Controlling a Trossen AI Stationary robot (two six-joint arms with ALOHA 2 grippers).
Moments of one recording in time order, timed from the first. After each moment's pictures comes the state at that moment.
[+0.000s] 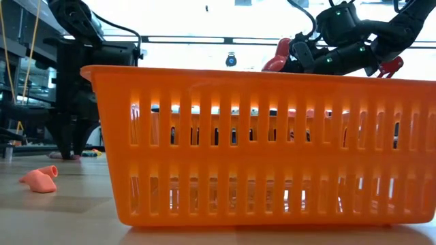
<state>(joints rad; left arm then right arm) 0.13 1.42 0.60 -0.77 -0.23 0.50 -0.28 1.28 0.43 0.57 -0.03 0.12</state>
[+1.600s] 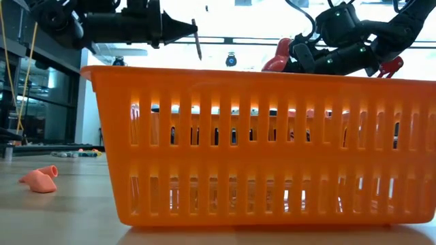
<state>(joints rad) 0.21 1.25 0.47 0.96 -0.06 0.26 -0.28 1.28 0.43 0.55 -0.03 0.12</state>
